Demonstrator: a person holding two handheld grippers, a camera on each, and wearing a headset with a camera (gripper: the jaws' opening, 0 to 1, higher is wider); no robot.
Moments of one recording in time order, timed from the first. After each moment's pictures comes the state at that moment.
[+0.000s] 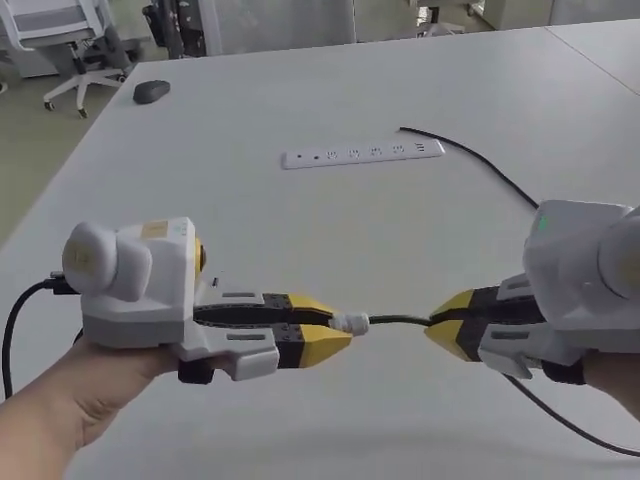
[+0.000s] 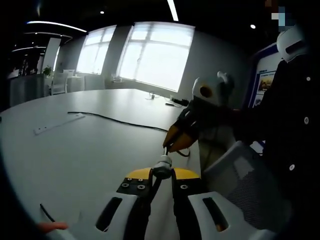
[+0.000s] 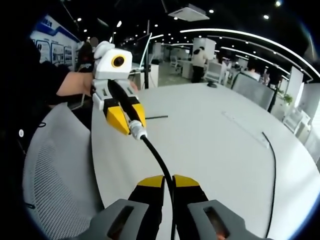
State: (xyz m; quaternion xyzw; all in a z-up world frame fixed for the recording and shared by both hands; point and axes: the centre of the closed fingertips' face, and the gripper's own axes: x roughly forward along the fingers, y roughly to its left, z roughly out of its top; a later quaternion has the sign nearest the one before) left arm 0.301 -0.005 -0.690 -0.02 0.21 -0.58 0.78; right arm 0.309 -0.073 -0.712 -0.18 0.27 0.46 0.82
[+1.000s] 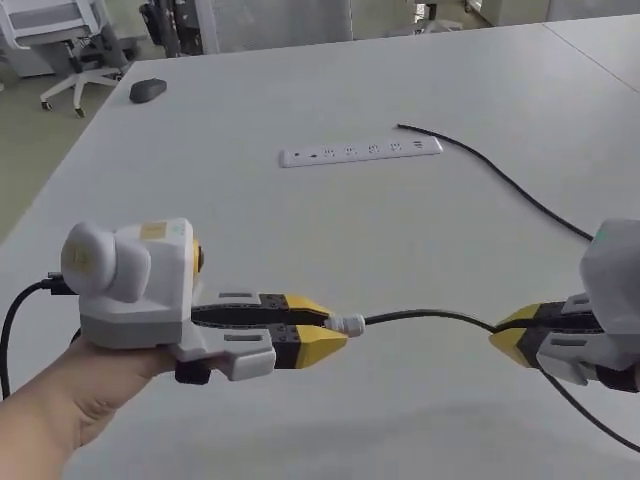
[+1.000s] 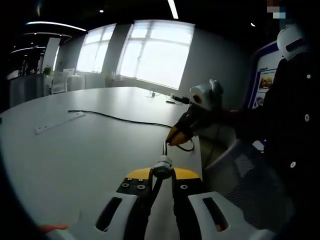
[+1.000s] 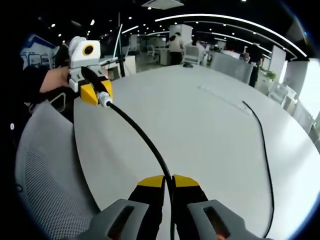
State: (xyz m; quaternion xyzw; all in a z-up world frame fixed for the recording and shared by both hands) left arm 0.300 -0.004 -0.694 -0.01 0.22 -0.58 0.78; right arm 0.317 -0.138 -0.749 -0.16 0.34 0.38 0.85
